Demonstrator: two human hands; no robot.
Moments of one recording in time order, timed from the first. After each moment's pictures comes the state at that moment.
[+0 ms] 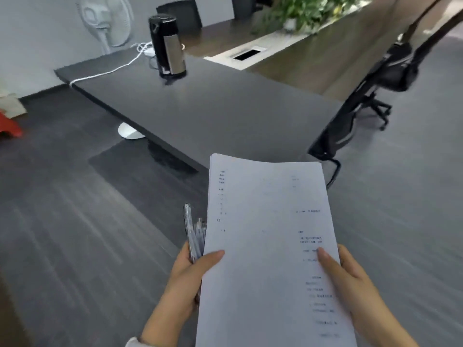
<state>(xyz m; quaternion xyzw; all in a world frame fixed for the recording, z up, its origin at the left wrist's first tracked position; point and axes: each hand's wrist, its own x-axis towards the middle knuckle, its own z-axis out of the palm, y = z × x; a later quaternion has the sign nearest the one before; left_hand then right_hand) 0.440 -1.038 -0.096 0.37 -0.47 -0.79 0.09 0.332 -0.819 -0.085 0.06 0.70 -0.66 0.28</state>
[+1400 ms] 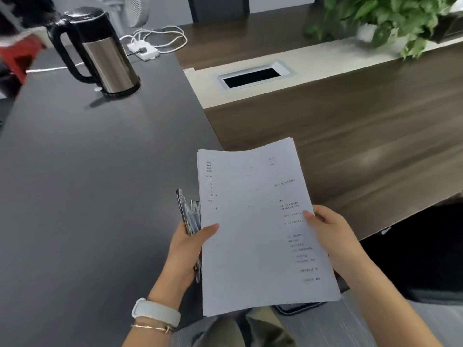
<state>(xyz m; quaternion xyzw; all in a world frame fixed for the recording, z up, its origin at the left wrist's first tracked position) -0.388 -1.011 -0.121 0.53 -0.39 -0.70 0.28 -0.603 -0.905 -0.096 -0.18 0.78 -0.44 0.40</state>
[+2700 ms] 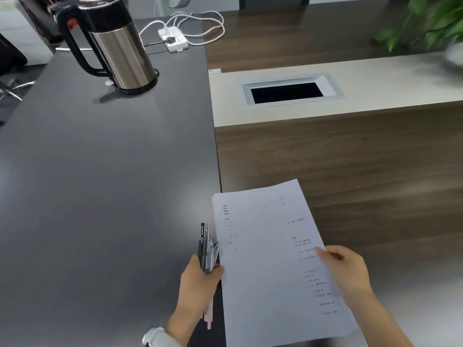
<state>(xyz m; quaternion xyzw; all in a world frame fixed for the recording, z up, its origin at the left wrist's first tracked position) -0.519 -1.079 -0.172 0.72 -0.44 -0.51 0.16 -0.773 -1.023 -0.180 -0.18 0.83 -0.34 0.40</state>
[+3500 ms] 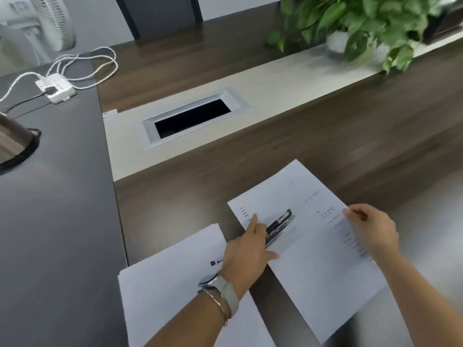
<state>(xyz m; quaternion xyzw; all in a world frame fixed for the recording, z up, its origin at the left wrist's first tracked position) -0.785 -1.151 -0.181 0.35 -0.89 -0.25 -0.14 -0.992 -1.032 -0.185 -0.15 0.94 -0.25 0.18</state>
